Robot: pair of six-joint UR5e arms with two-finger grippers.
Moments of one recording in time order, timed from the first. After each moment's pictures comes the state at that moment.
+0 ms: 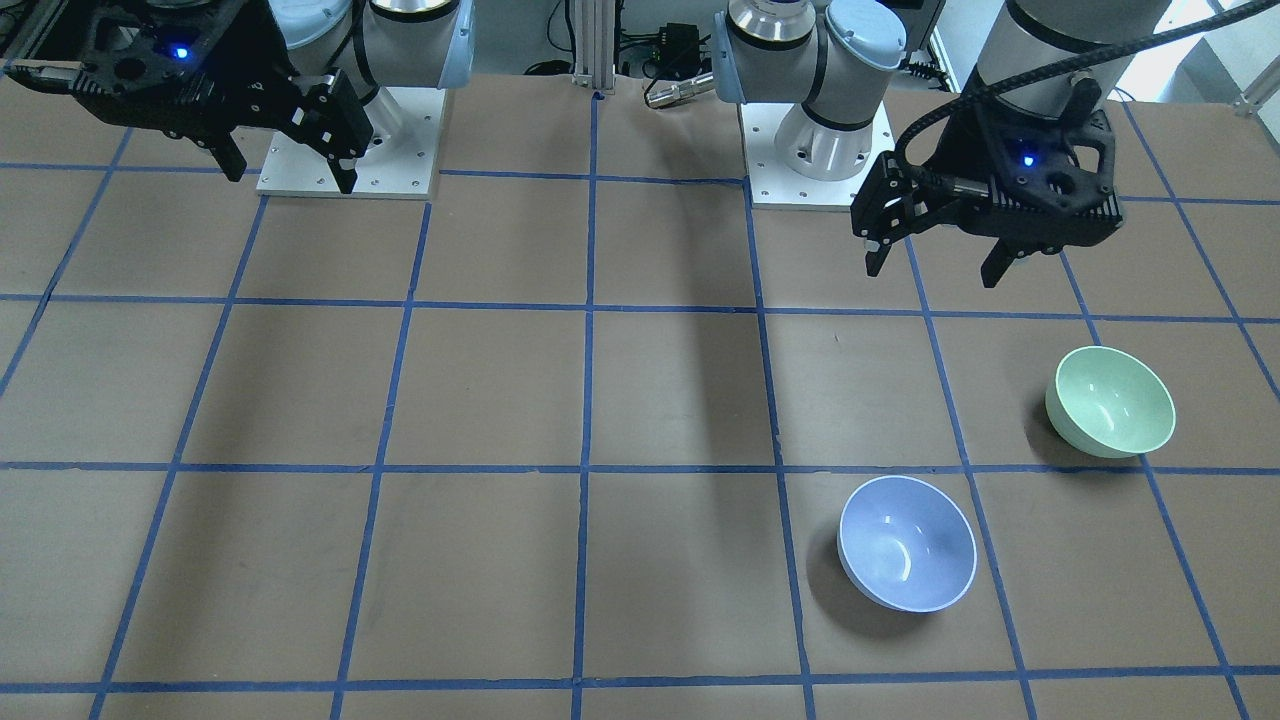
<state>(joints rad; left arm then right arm) -1.52 -1.61 -1.44 -1.60 1.59 0.17 1.58 -1.67 1.55 -1.46 -1.56 0.13</state>
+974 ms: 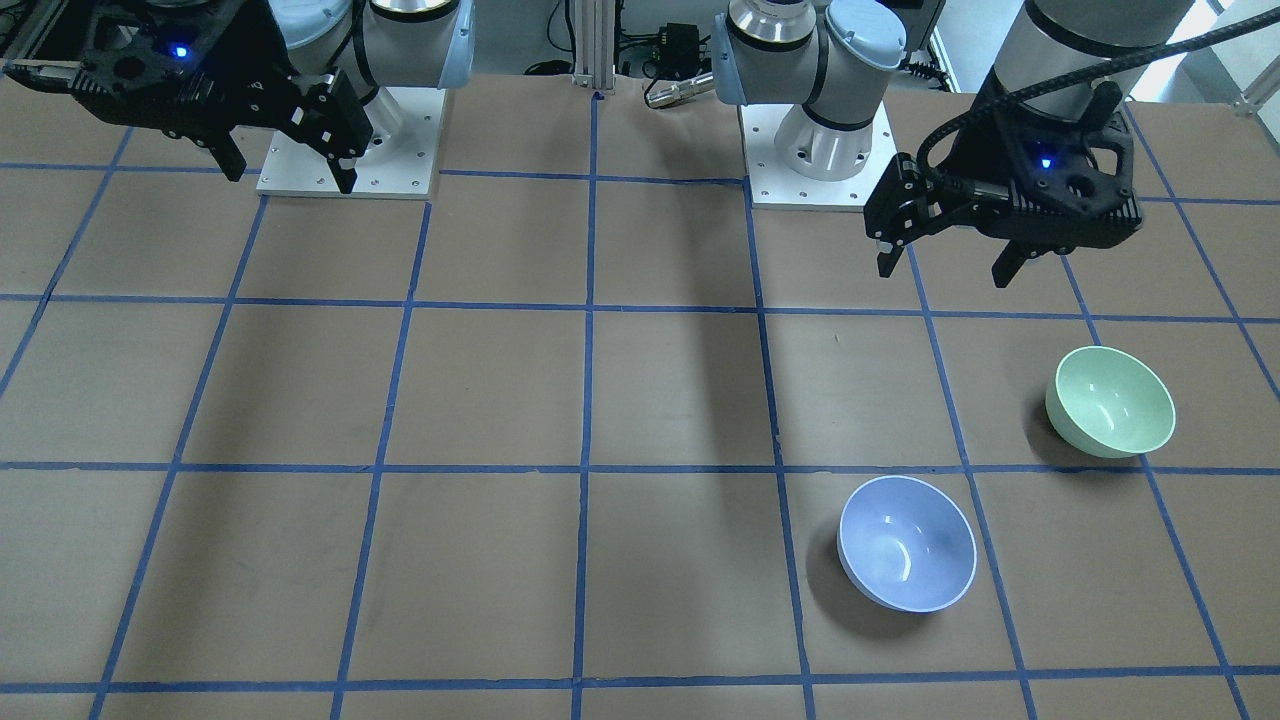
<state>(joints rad) -1.49 -1.61 -1.44 -1.60 1.59 0.18 1.58 -1.67 1.55 -1.46 -1.56 0.13</state>
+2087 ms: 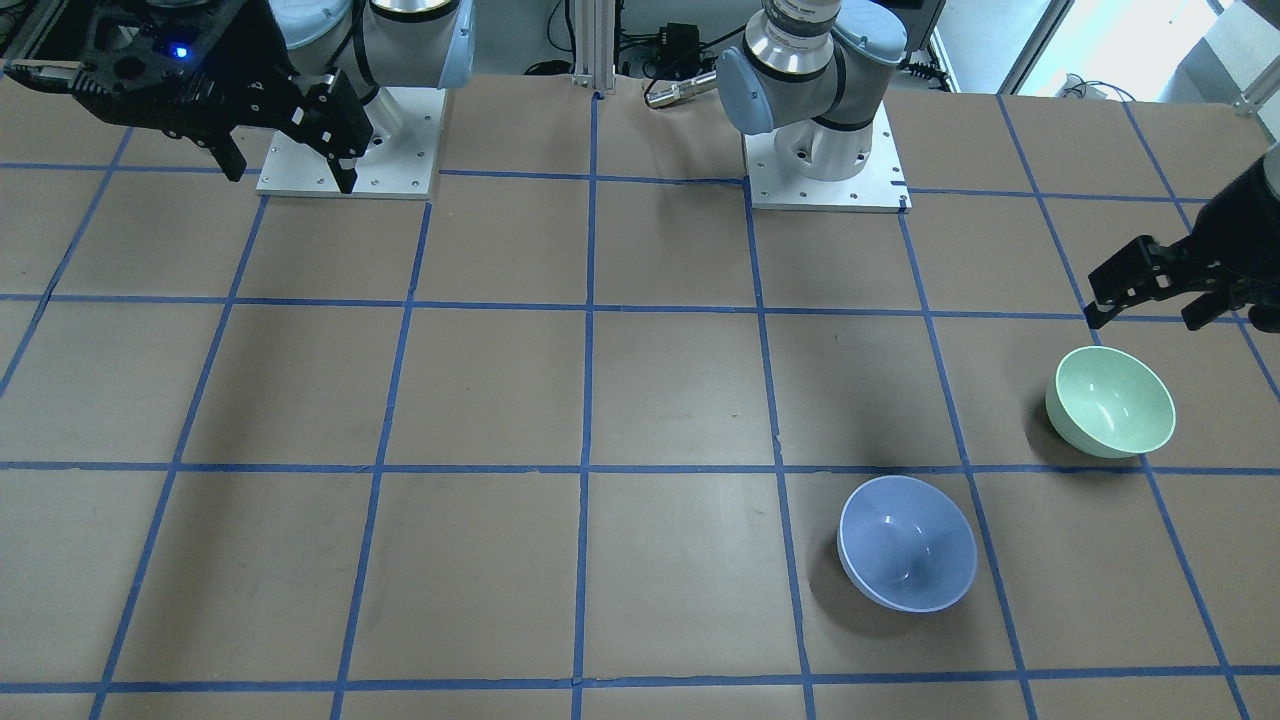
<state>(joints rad) -1.11 -1.70 -1.45 -1.60 1.60 0.46 1.58 -1.67 1.55 -1.46 -1.56 0.13</state>
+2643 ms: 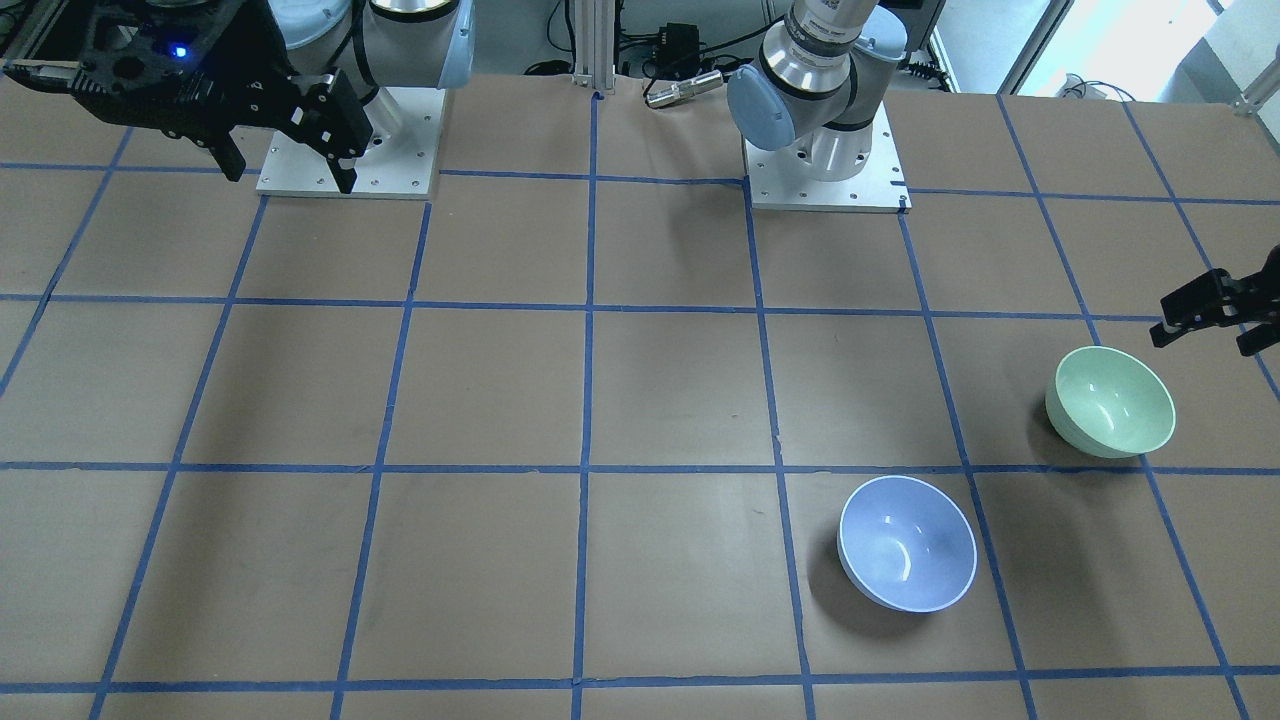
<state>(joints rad) -0.90 -1.79 -1.54 -1.44 1.59 0.75 1.58 -1.67 1.55 -1.46 -1.56 0.13</state>
